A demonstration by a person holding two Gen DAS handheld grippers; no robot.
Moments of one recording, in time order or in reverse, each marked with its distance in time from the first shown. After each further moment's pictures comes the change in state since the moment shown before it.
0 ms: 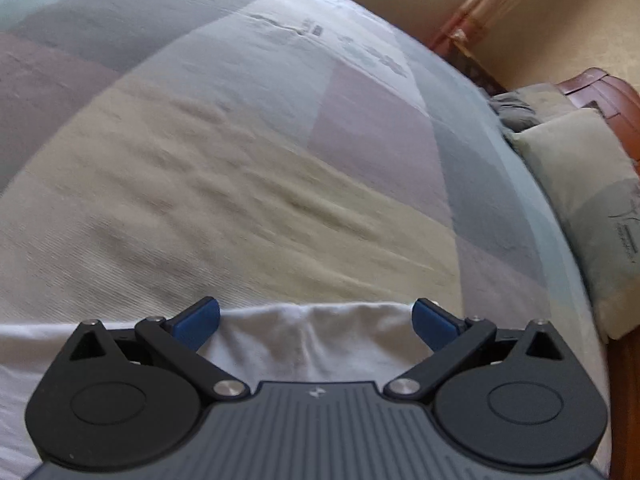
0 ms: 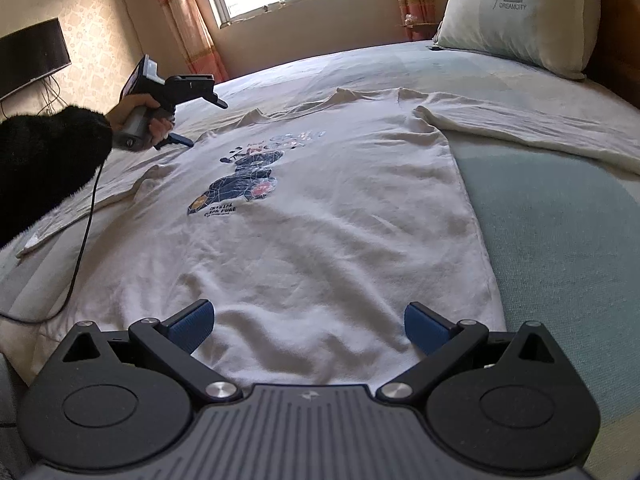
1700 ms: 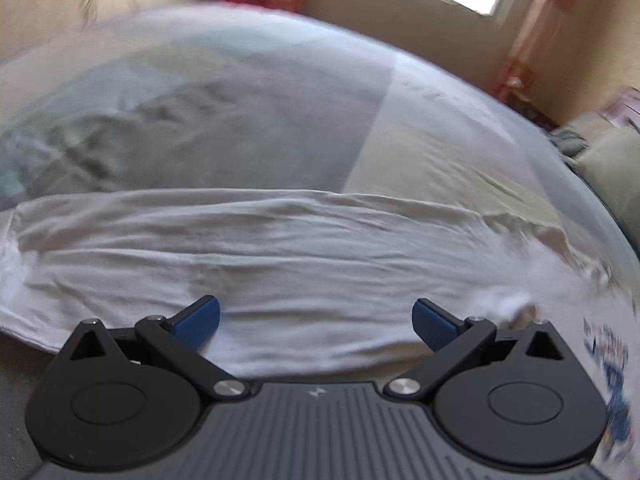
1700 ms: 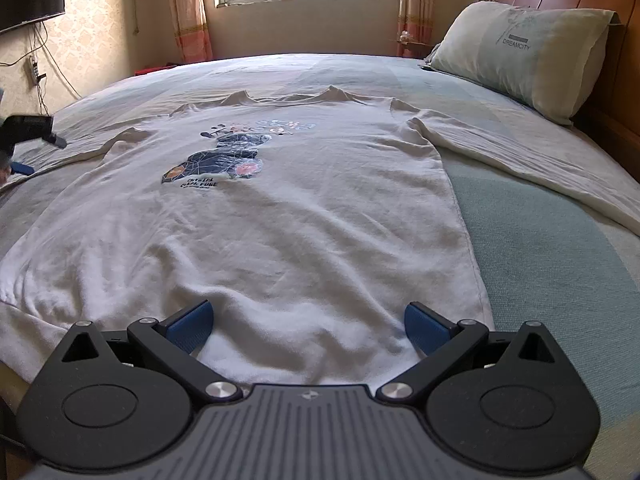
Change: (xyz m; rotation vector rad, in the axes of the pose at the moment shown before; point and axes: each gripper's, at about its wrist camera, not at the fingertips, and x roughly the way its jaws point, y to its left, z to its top) left arm -0.168 0.168 -0.135 0.055 -0.220 0.216; right arm 0.013 0.022 -0.008 -0.138 0.001 -0.152
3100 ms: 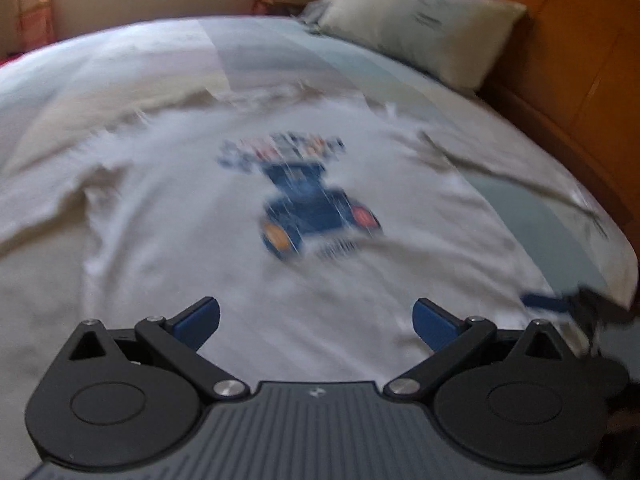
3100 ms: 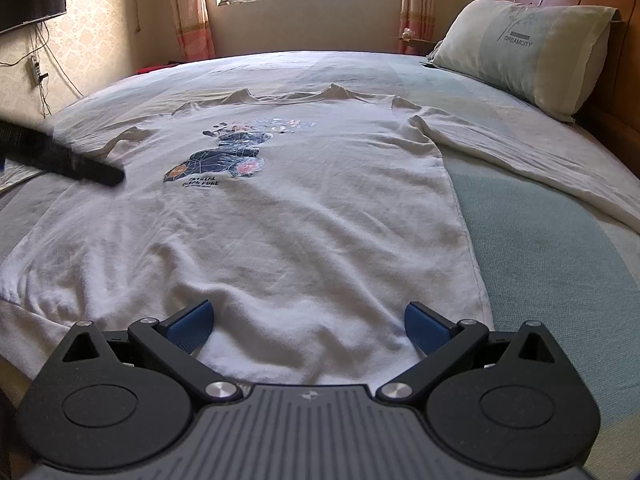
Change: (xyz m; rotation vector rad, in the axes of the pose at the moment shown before) left arm -0.098 -0.226 -0.142 0.528 0.166 -0.394; right arm -0.001 -0.004 0.001 0.001 0.011 0.016
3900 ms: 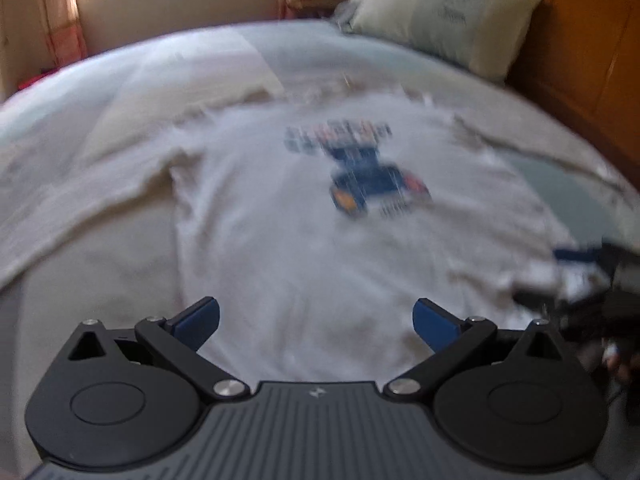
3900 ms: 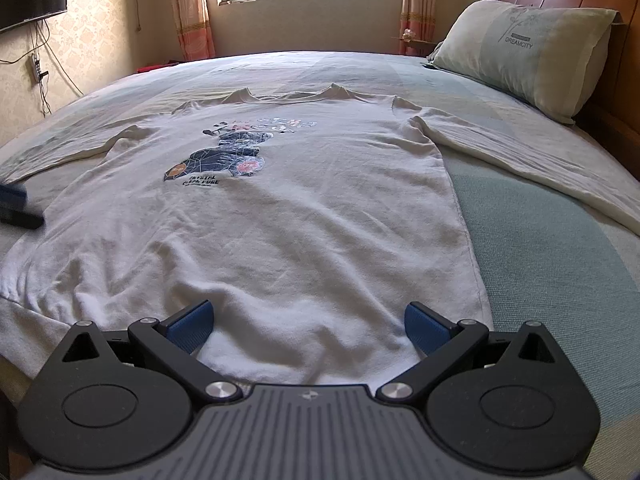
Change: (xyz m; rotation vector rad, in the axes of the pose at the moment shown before) left arm -0.060 0.028 -0.021 0.035 -0.041 0.157; right arm 0.000 0.001 0.000 -0.007 -0.001 -0.004
